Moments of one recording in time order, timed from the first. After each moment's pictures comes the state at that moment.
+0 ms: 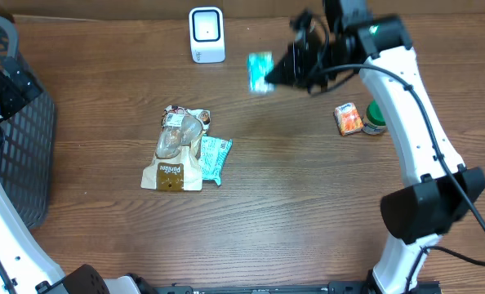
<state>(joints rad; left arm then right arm) 0.55 1.53 1.84 -1.15 0.18 -0.20 0.27 1.99 2.14 -1.26 -0.66 0.30</state>
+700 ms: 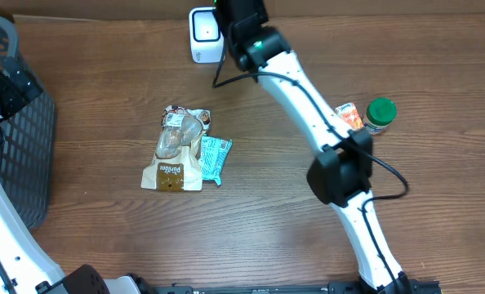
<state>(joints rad) 0.55 1.53 1.84 -1.15 0.18 -0.20 0.55 2.51 2.53 -0.47 0.50 -0.15</state>
